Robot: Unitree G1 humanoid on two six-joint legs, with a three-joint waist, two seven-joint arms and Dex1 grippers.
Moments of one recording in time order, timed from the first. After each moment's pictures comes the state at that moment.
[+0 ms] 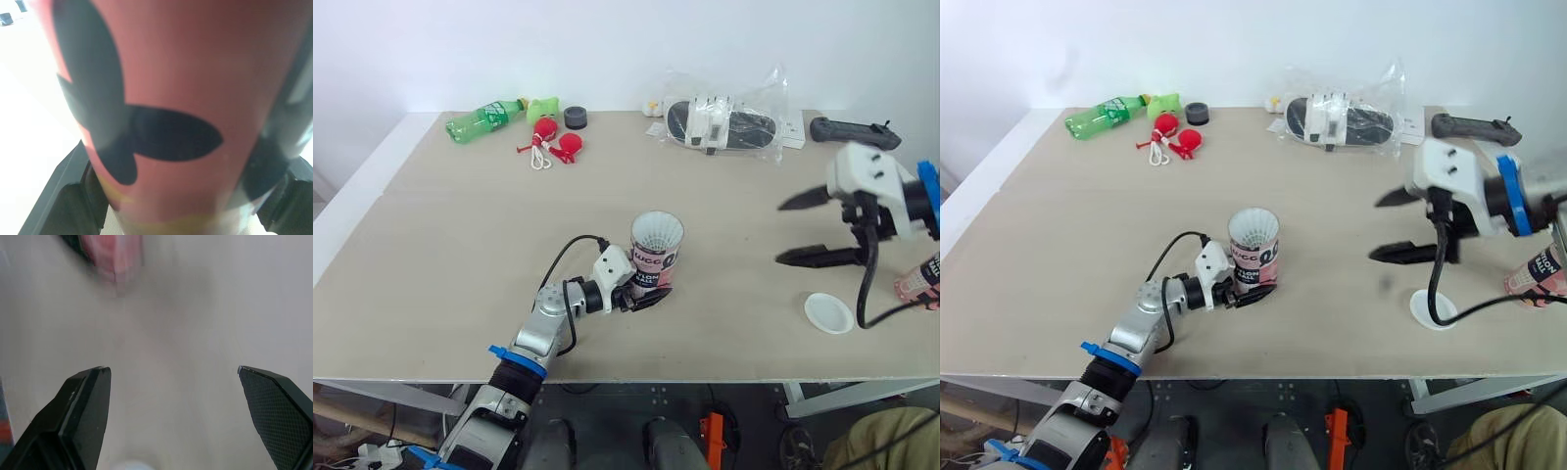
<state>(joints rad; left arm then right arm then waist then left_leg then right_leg) -0.50 0.11 -0.26 0.33 -0.12 0.01 -0.83 -0.80 -1.19 0.04 -0.08 0.32 0.59 1.49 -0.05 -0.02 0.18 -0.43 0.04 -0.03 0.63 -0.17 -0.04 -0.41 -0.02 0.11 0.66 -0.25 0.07</state>
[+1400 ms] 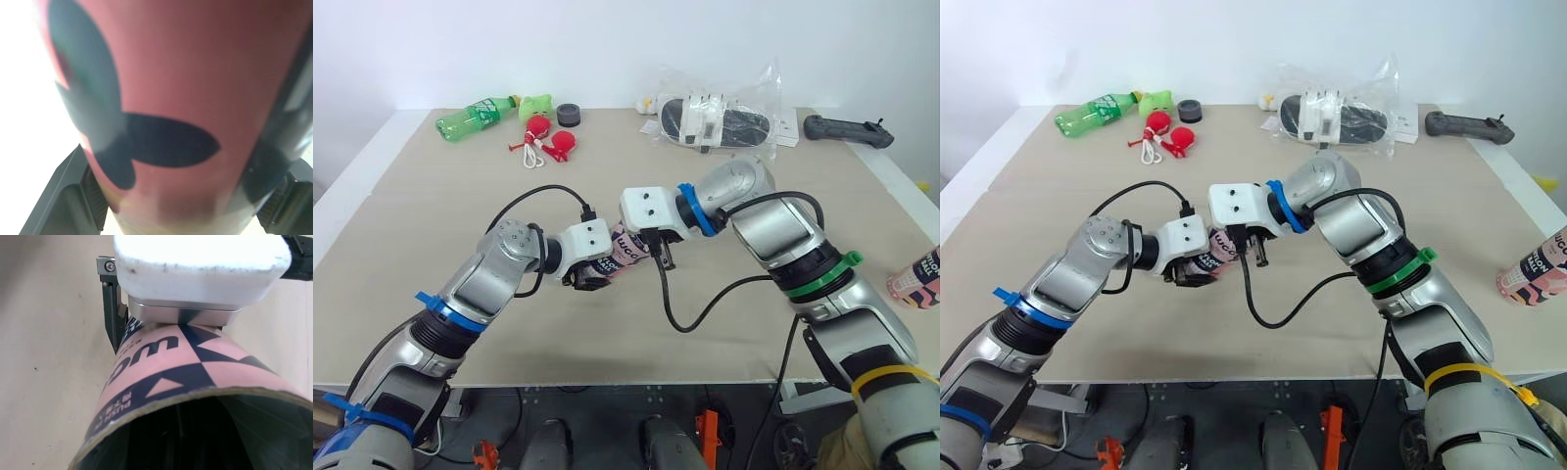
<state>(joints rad) -0.75 0.57 -0.42 -0.09 0.04 0.67 -1.03 -1.10 -0.56 0.51 0.11 -0.01 0.39 1.36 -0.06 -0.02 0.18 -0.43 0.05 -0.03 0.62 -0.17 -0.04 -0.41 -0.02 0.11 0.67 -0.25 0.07</state>
